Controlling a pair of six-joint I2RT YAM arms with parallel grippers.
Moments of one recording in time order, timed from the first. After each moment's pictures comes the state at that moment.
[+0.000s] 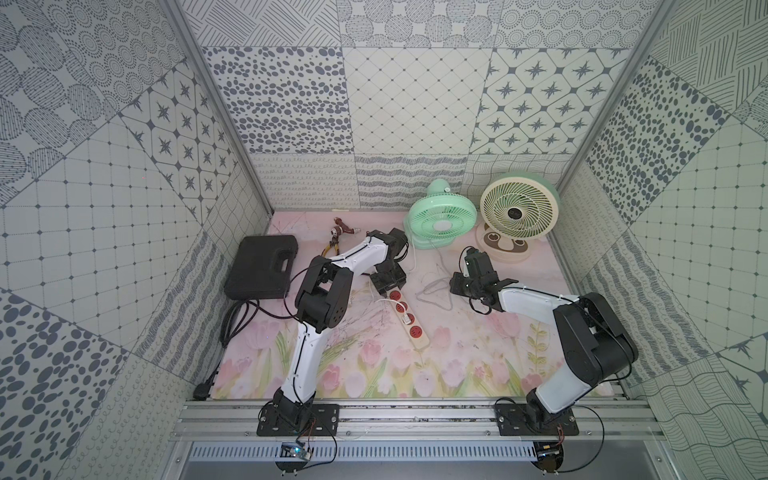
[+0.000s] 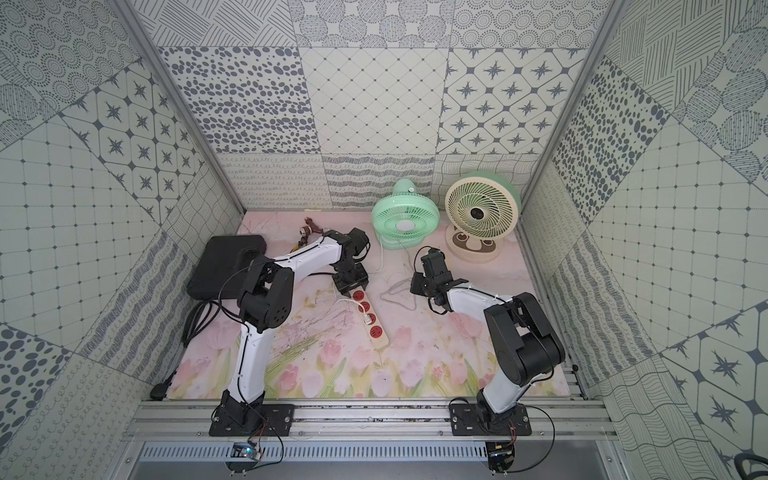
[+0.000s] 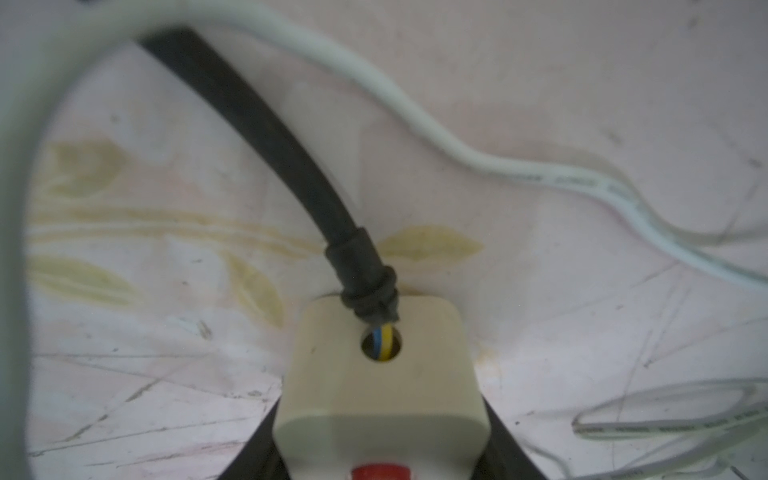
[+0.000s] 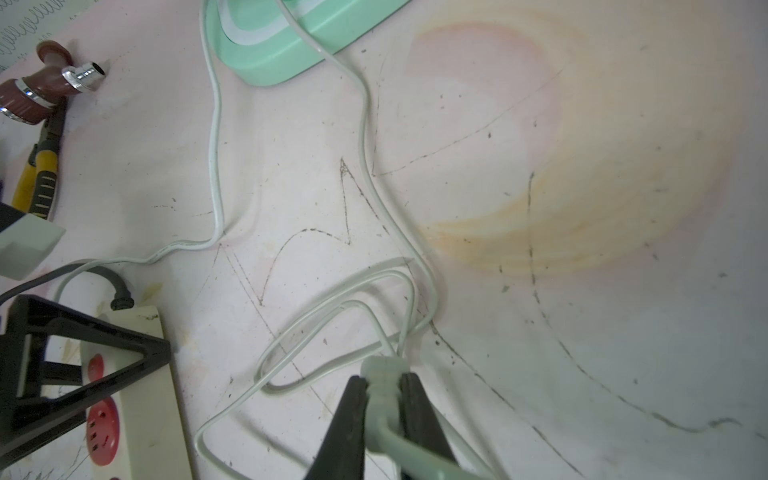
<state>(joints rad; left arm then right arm) -0.48 2.28 1.79 -1.07 0.13 -0.97 0.41 1.65 0.85 -0.03 -0.02 0.55</state>
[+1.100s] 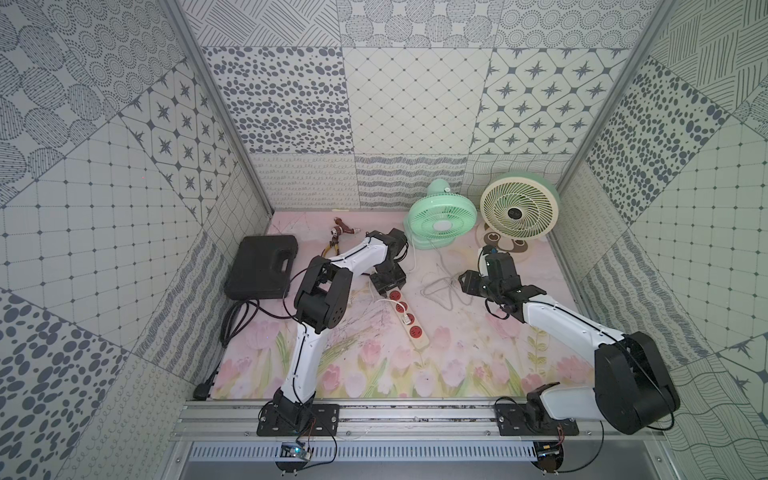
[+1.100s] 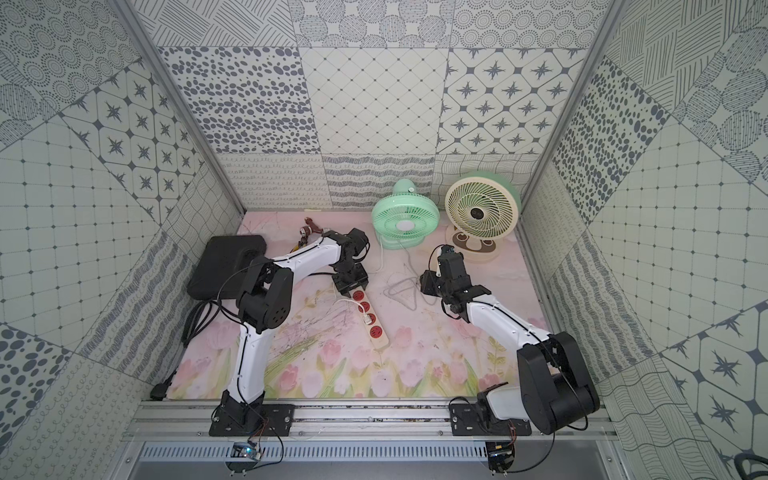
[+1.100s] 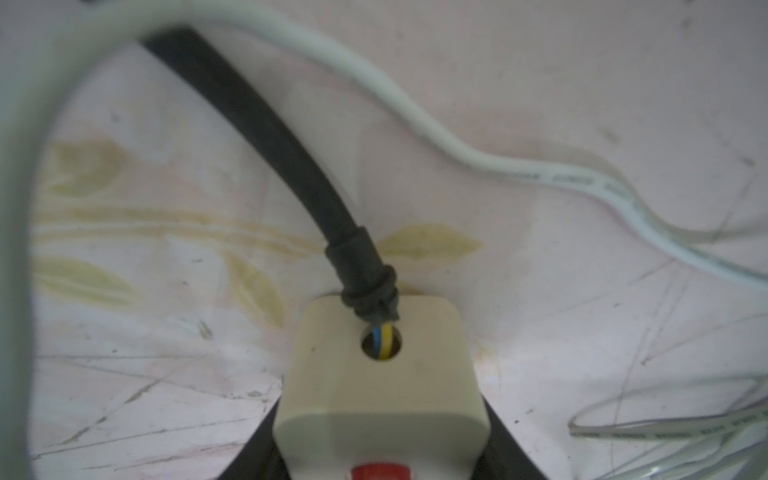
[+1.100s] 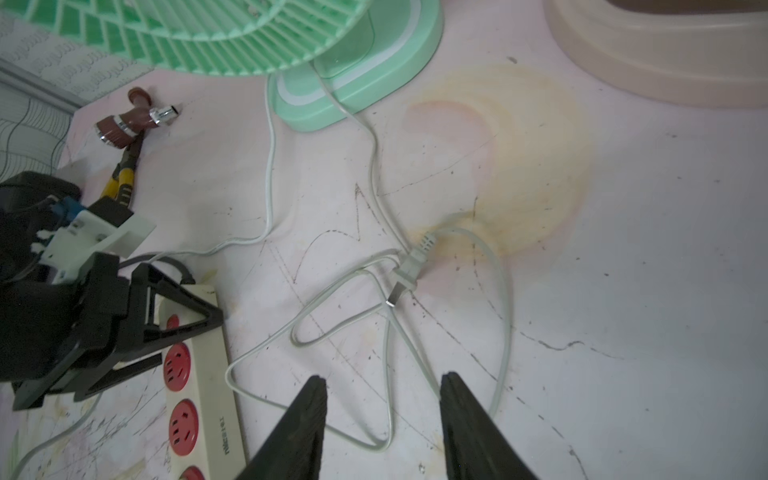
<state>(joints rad) -0.48 2.27 1.78 -1.06 0.13 -0.97 0.39 1.36 0.76 -0.13 -0.06 0.49</state>
